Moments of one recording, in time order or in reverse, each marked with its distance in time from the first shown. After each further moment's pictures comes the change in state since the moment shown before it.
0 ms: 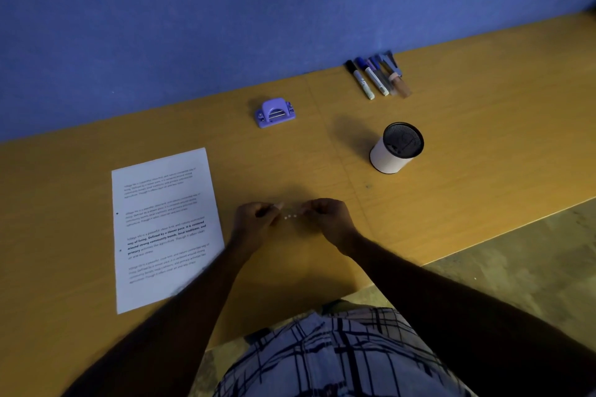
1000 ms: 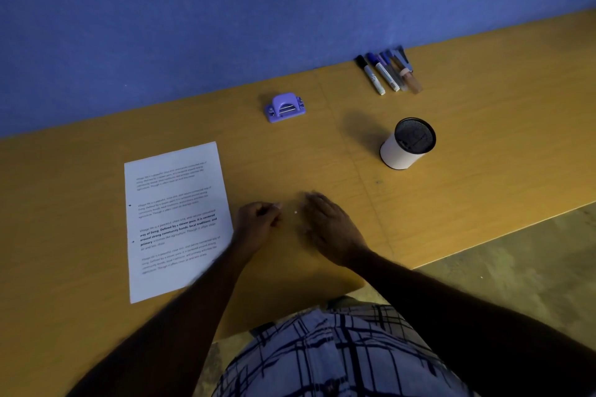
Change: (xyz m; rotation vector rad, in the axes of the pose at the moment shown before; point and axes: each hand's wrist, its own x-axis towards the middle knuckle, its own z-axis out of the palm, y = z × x) left_hand -0.010 -0.008 -0.013 -0.049 0.018 -0.109; right_hand -0.016 0.027 0.004 -1.016 -0.103 -0.619
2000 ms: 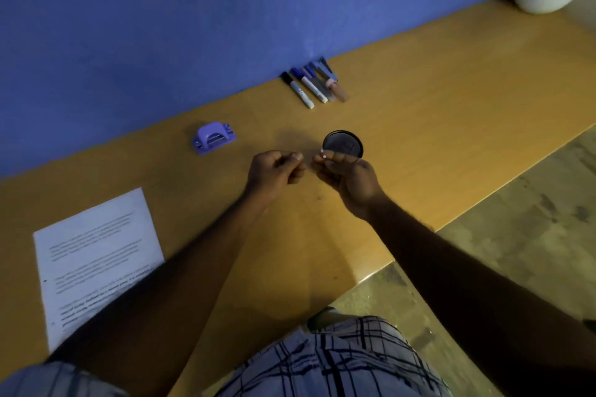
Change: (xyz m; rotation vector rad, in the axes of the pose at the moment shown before) left_hand 0.065 0.155 0.121 -0.159 -0.257 0.212; right_hand 0.014 0.084 -0.155 1.671 0.468 0.573
